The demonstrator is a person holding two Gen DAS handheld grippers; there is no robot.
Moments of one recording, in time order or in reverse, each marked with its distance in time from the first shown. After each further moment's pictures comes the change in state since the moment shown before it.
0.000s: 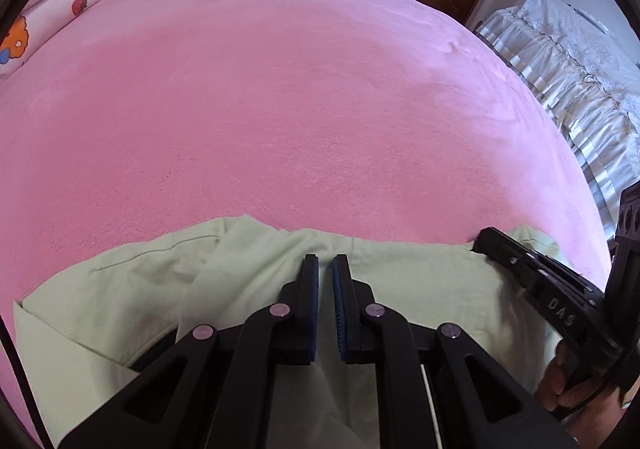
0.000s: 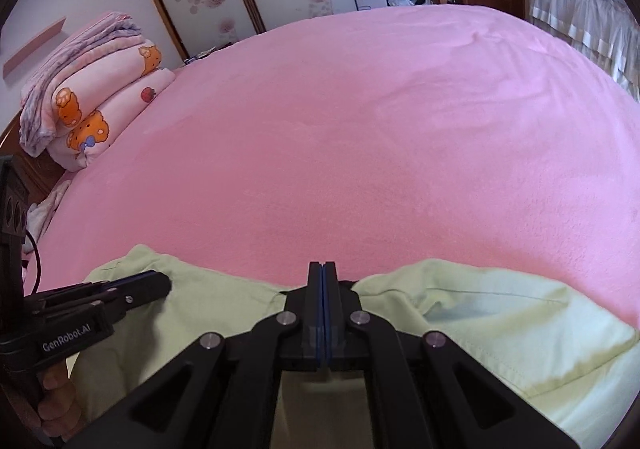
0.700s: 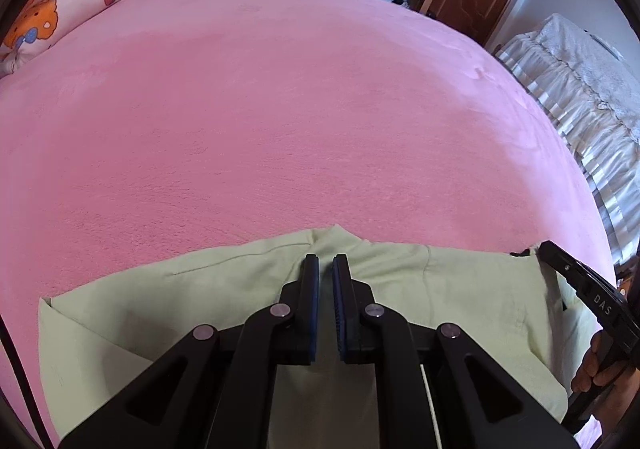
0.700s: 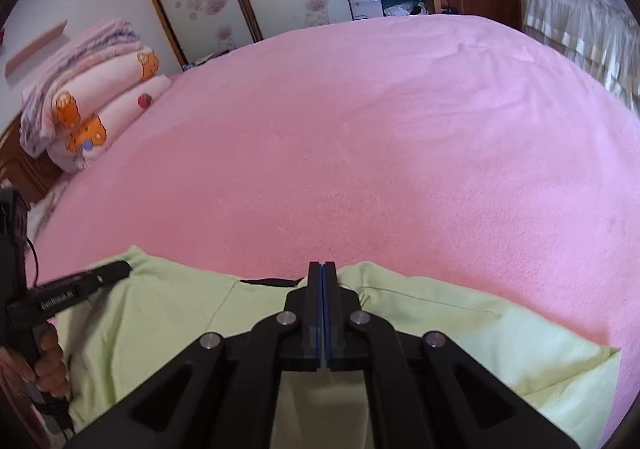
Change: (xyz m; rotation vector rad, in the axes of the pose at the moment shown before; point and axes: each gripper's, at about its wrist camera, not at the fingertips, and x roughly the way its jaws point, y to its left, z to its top) left arm -0.012 0.048 0.000 -0.082 -0.048 0.043; right arm -0.018 -0.023 0.005 -0.038 -0.038 -0.029
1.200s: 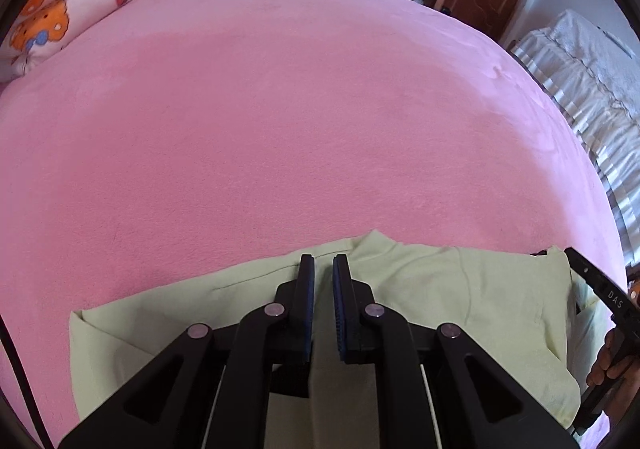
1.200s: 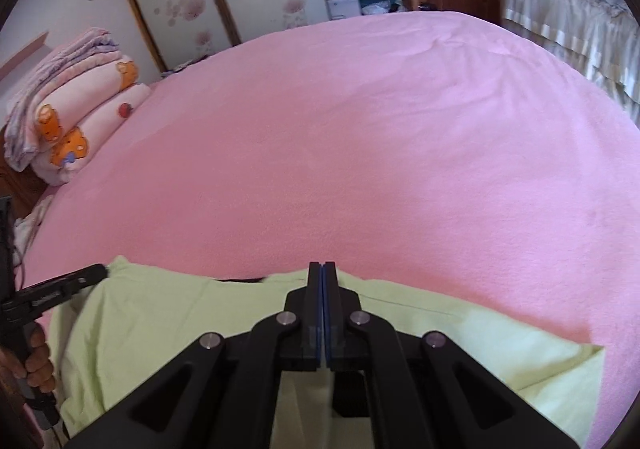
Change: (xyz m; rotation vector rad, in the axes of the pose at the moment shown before) left arm -0.002 0.013 0.013 -0.010 0.016 0.056; right arm -0.002 -0.023 0.001 0.070 0.007 -0.057
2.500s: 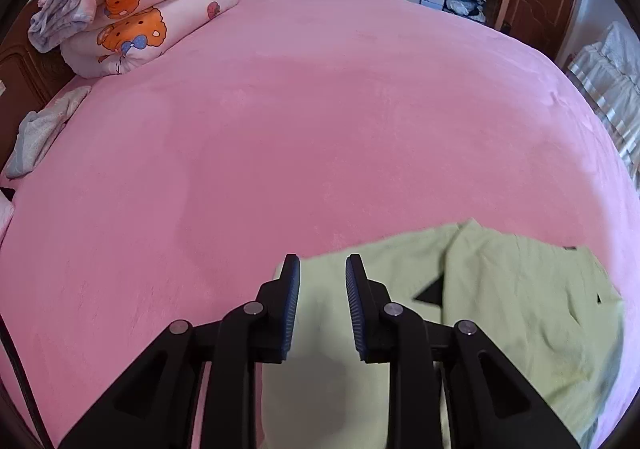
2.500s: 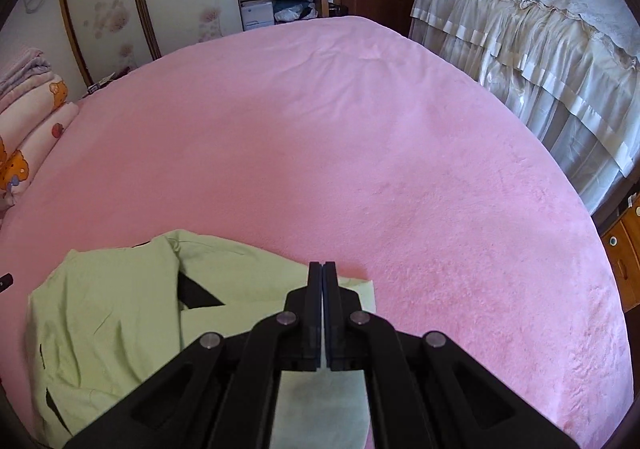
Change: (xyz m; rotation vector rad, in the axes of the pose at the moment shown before) left arm -0.116 0.058 -0.027 -0.061 -0.036 0.261; right arm -0.136 -0.070 -0.020 0.087 0.002 -0.275
